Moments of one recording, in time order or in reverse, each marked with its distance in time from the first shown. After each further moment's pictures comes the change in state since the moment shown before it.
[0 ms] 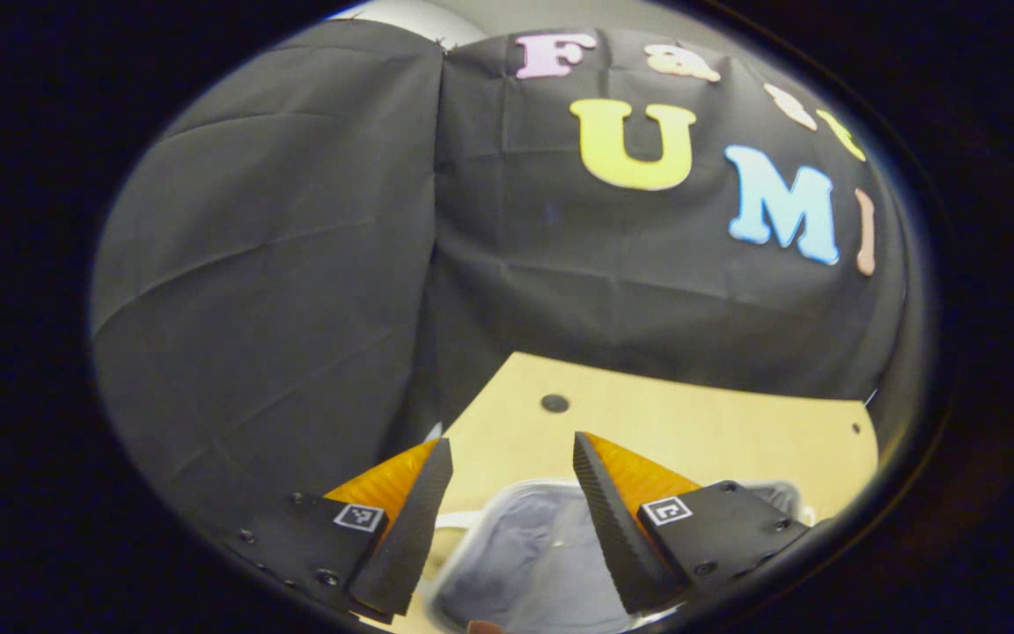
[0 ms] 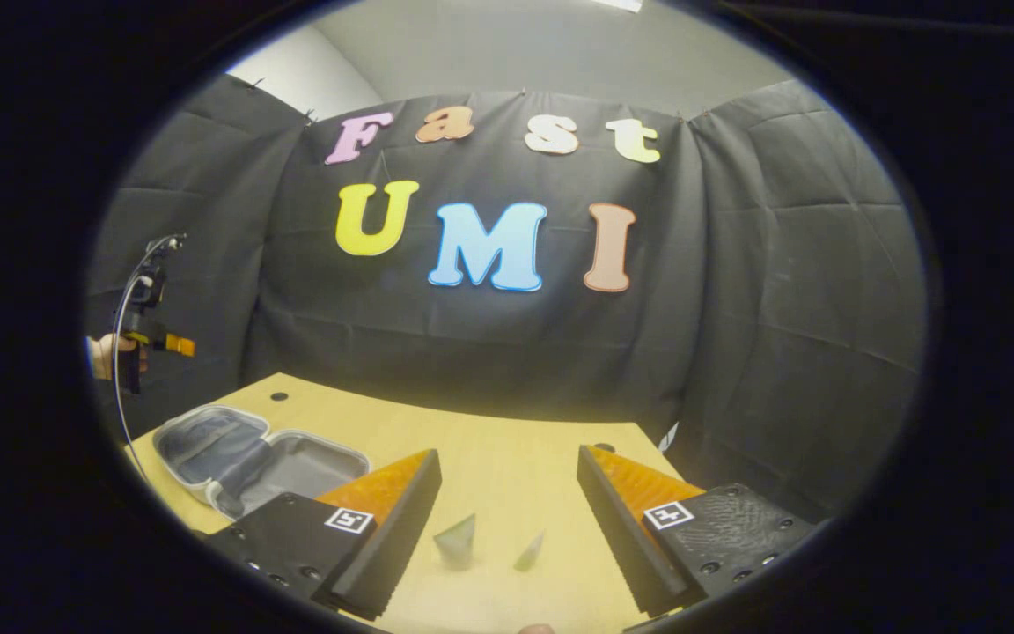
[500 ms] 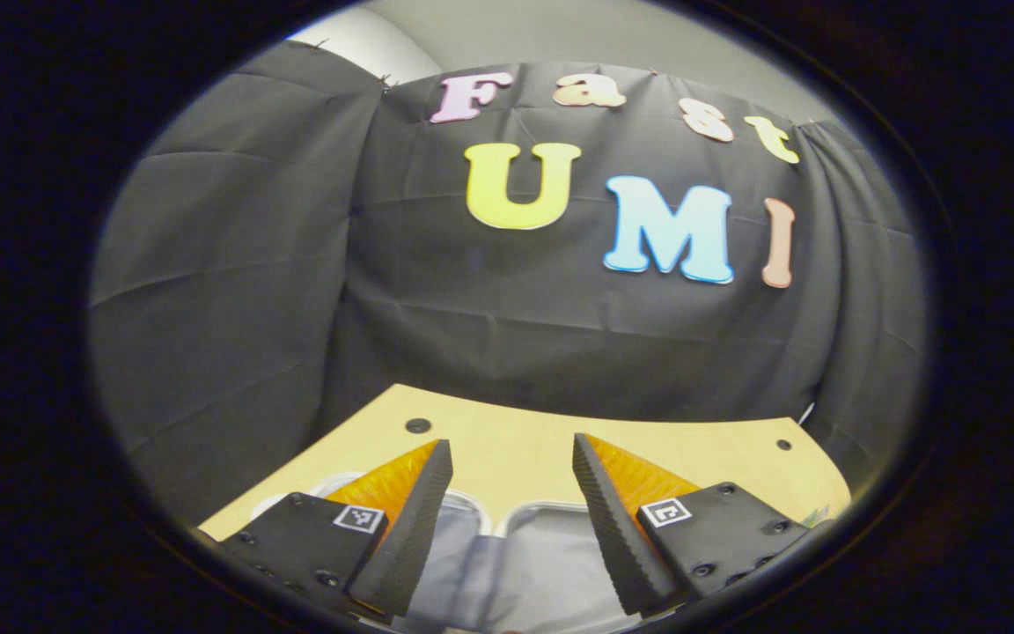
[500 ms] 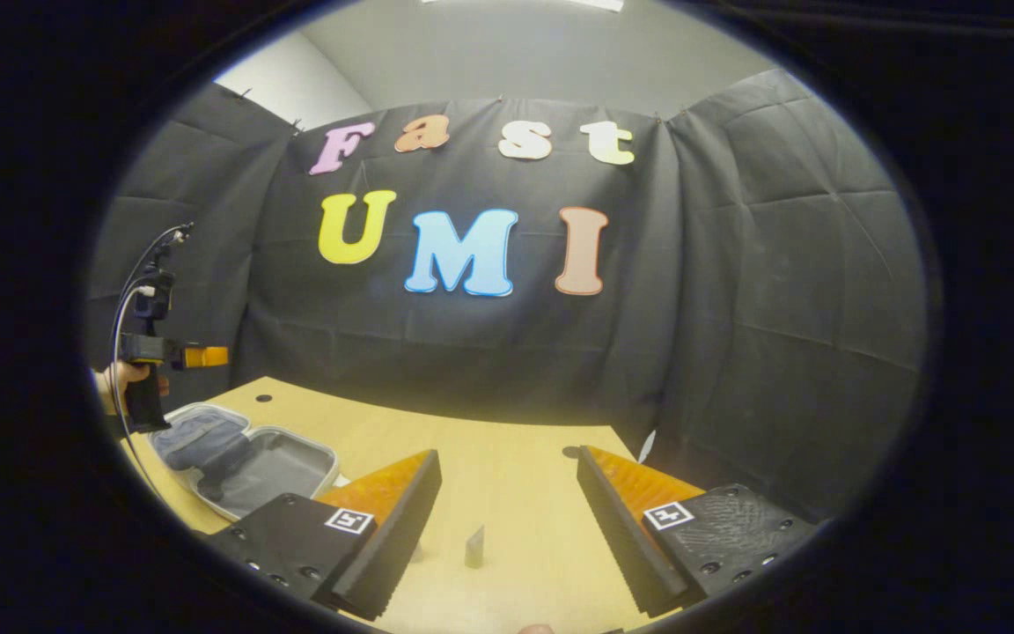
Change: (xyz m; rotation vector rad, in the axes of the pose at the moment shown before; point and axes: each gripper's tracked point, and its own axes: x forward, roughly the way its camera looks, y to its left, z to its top) left arm -0.075 -0.229 -0.043 0.020 -0.078 -0.232; right arm -0.012 -0.061 -0.009 0.043 -0.017 -0.021
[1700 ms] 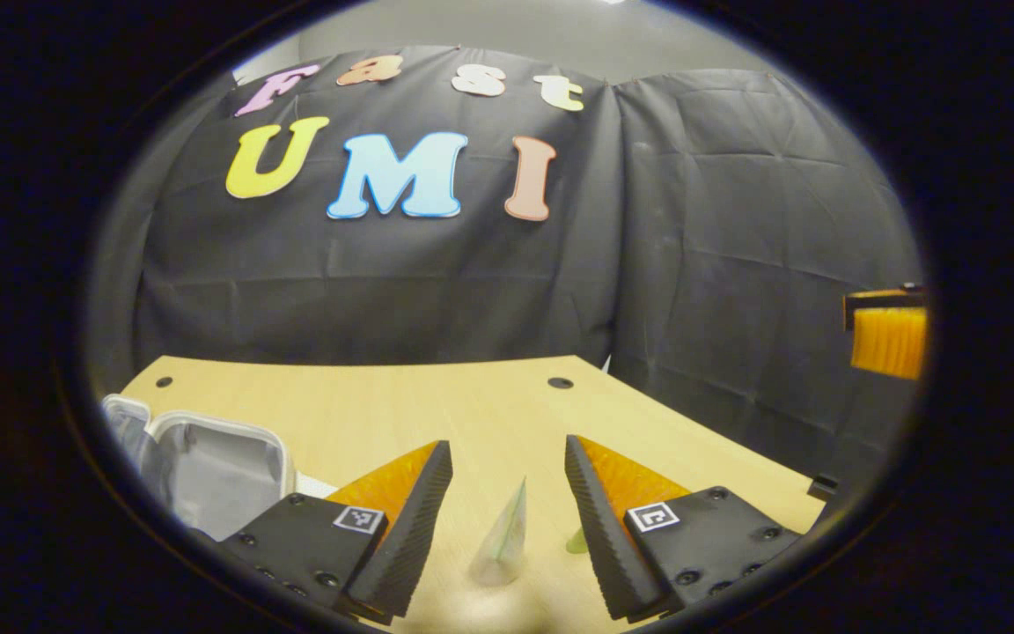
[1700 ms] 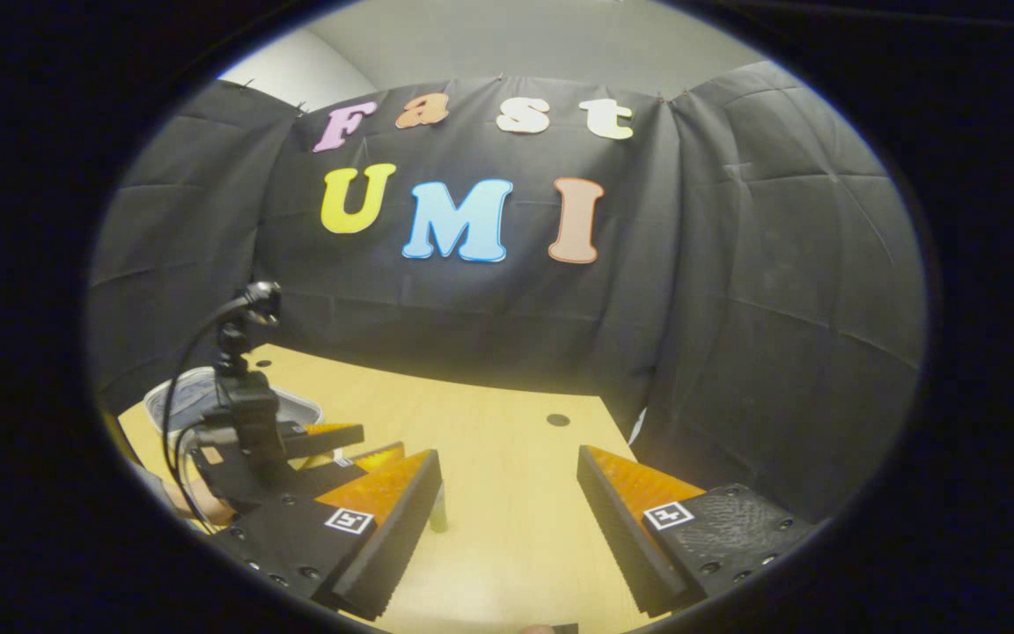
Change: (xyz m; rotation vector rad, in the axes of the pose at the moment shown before) left arm -0.045 -0.365 -0.235 0.138 0.107 -0.520; right arm -0.016 -0.039 -0.042 -0.049 0.099 0.034
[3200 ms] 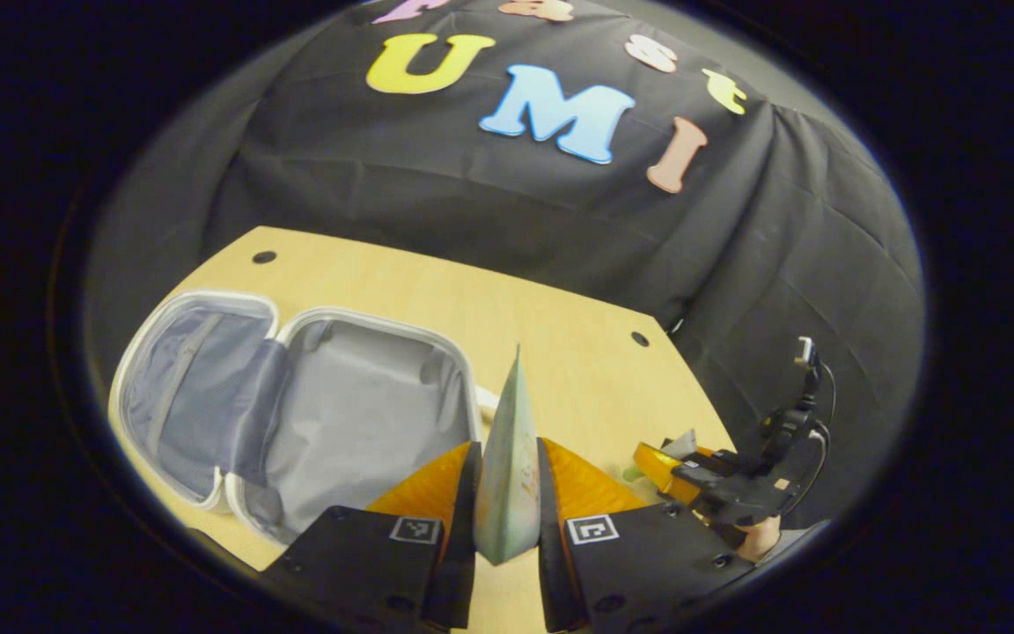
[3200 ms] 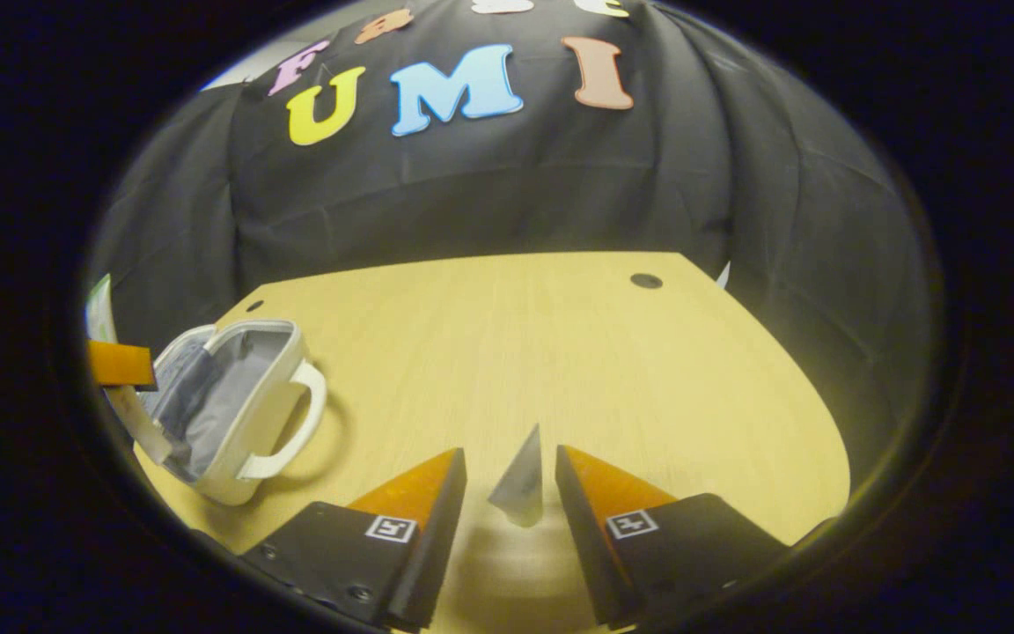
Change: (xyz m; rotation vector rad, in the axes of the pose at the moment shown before) left arm -0.157 0.178 0.019 -0.424 0.301 0.203; right arm 0.158 0.097 -0.168 0.193 0.418 0.089
